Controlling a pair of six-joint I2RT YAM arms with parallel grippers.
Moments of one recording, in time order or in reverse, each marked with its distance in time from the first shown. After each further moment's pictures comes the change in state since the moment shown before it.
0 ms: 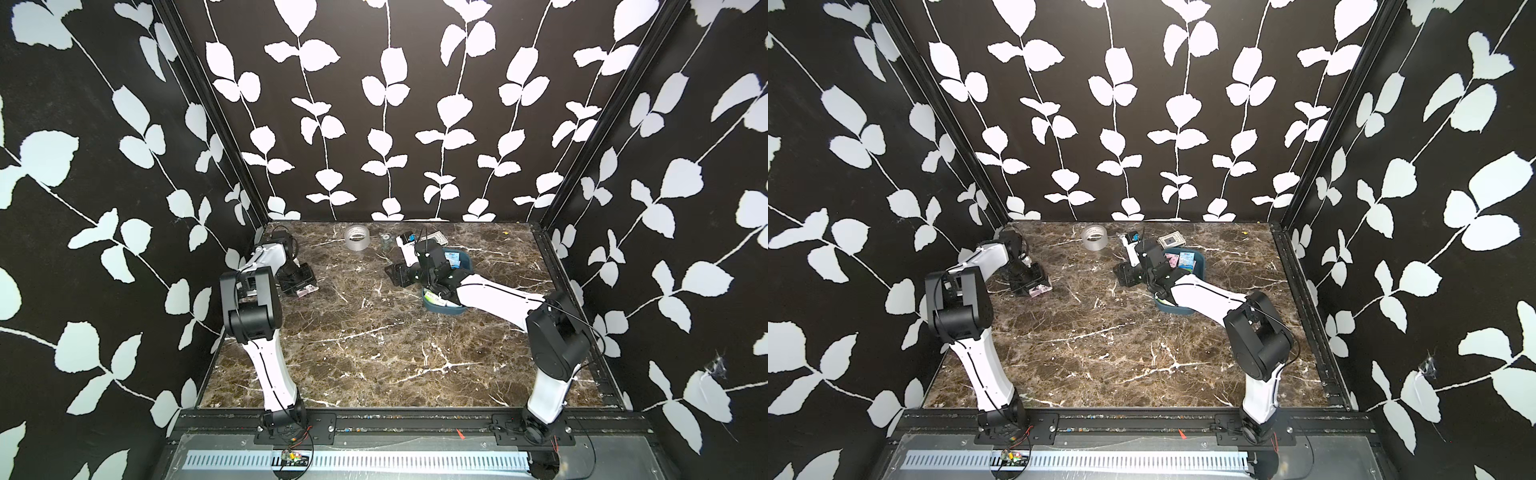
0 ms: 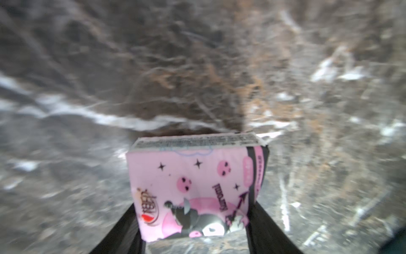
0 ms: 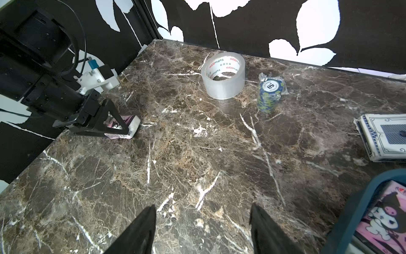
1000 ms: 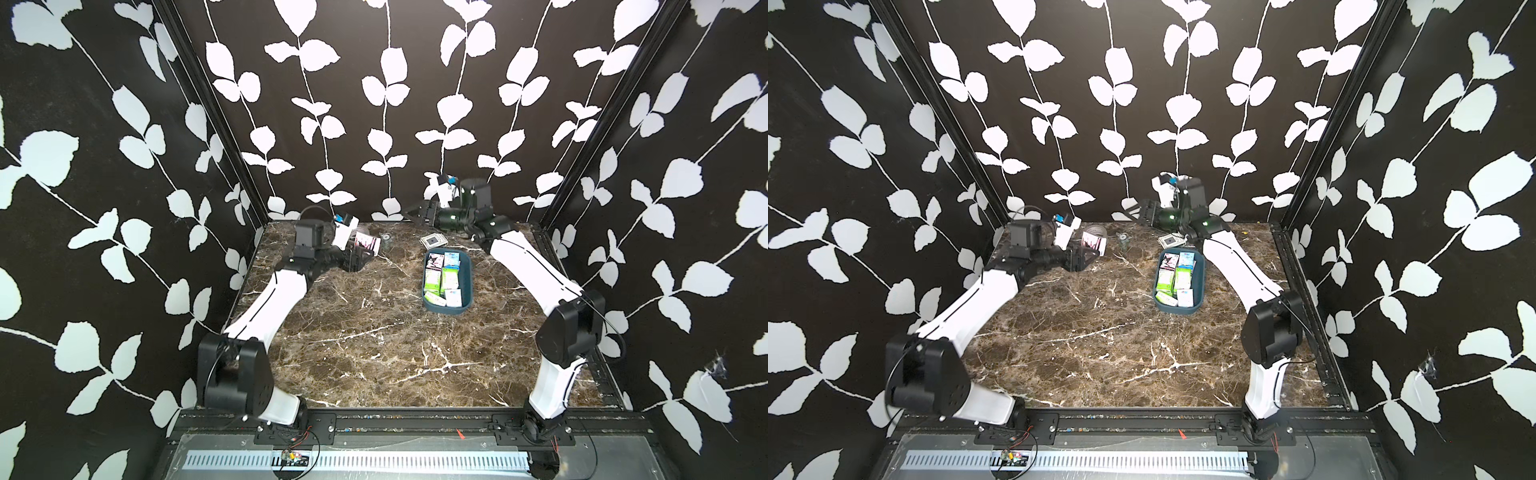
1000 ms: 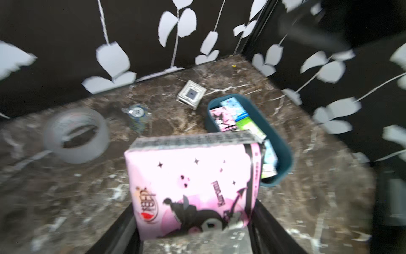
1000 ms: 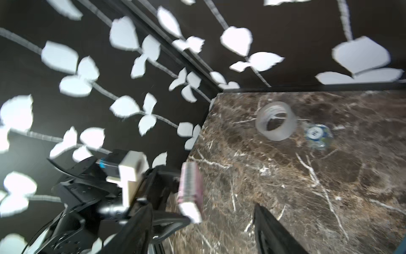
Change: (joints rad) left arm -0.370 -0.613 -0.394 0.661 0.276 0.387; right arm -0.259 0.045 0.616 -0.423 -0.565 0.320
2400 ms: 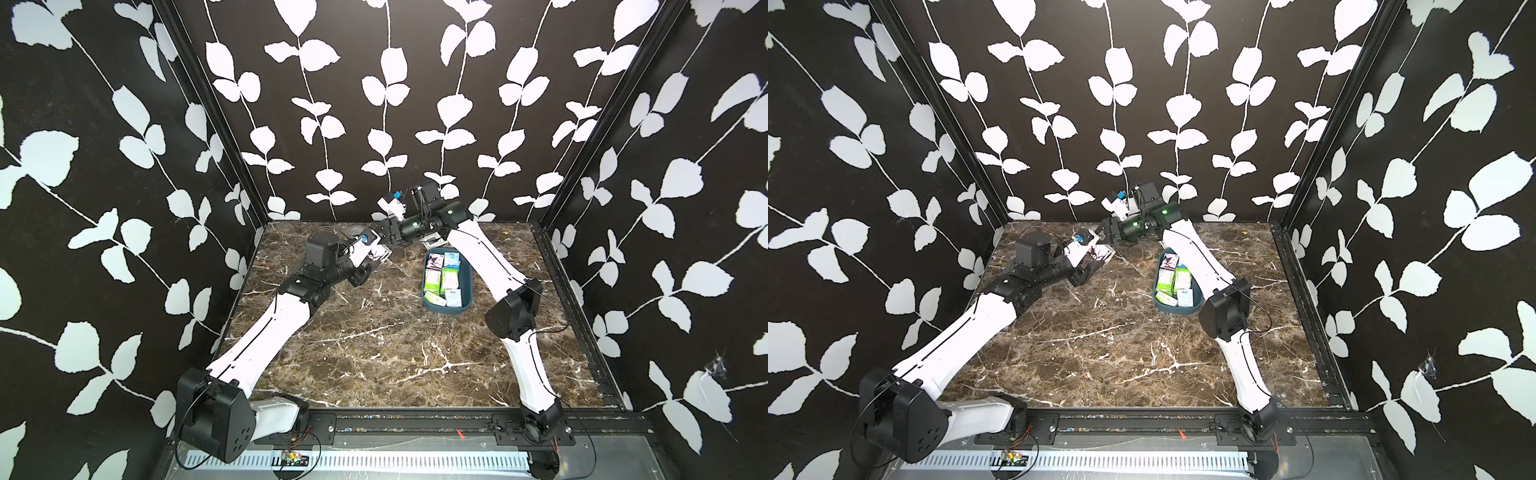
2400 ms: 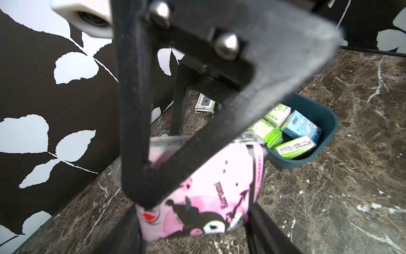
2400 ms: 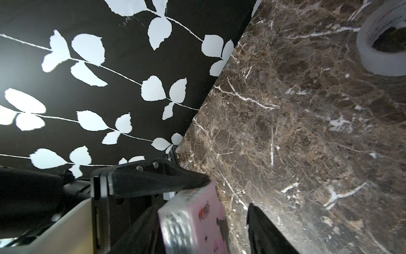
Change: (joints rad) left arm -0.164 -0.154 -0.066 0.021 -0.222 0.308; right arm 0.142 0.435 0.592 -0.512 -0.241 -0.168
